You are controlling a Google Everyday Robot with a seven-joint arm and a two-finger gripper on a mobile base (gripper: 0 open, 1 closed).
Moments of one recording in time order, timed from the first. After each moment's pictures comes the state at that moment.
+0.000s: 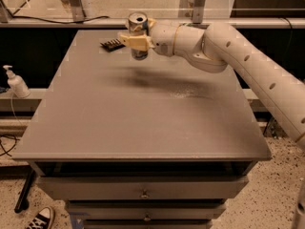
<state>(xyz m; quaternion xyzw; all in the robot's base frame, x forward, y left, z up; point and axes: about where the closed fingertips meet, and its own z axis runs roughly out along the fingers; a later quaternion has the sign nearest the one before) 0.702 0.057 0.958 -0.45 0.53 0.34 0.64</state>
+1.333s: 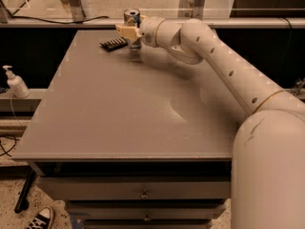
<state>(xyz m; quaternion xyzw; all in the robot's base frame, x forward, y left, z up) 0.829 0.078 0.921 -0.36 0.61 0.31 0.64</state>
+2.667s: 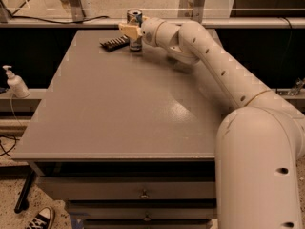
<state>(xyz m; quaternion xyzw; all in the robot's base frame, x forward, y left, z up) 0.868 0.070 0.904 -0.32 0.62 0.31 0.64</state>
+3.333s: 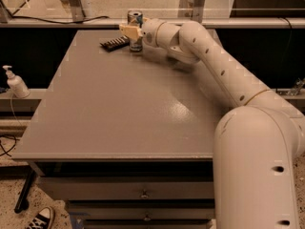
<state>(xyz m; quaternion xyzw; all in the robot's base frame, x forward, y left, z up) 0.869 0.071 0.896 -0.32 0.63 0.32 0.63</state>
